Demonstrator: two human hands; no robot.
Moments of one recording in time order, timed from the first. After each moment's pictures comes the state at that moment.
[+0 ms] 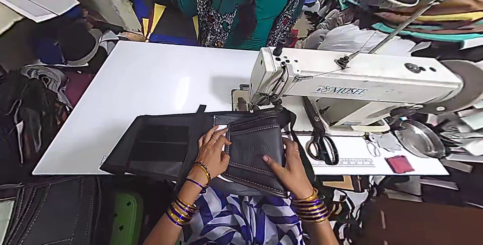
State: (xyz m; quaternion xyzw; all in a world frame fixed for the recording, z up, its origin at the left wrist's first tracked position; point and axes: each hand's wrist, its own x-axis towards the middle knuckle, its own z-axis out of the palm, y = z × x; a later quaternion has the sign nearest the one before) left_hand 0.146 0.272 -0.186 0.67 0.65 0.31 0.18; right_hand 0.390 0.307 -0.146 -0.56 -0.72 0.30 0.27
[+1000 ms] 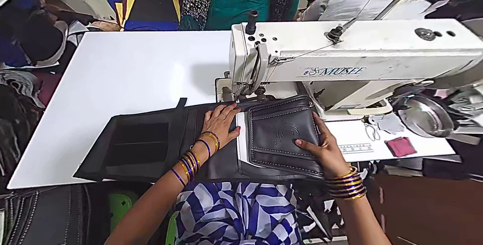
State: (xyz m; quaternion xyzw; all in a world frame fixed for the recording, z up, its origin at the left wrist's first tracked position) left_hand 0.185 0.360 -0.174 0.74 0.64 0.10 0.18; right_hand 0.490 0.361 -0.149 -0.55 -0.56 0.49 0.37
